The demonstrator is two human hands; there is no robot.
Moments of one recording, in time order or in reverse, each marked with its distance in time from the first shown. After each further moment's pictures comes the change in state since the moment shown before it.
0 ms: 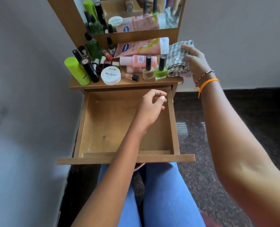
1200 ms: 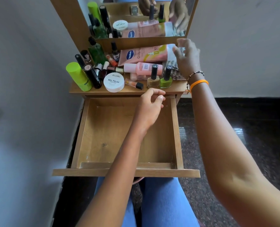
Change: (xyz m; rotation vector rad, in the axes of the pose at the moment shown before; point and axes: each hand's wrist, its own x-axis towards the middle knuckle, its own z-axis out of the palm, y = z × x) left_hand 0.025 0.010 -0.011 -0.034 0.103 0.006; right_hand 0.035 -0.018 0.044 -0.505 0.192 -0.372
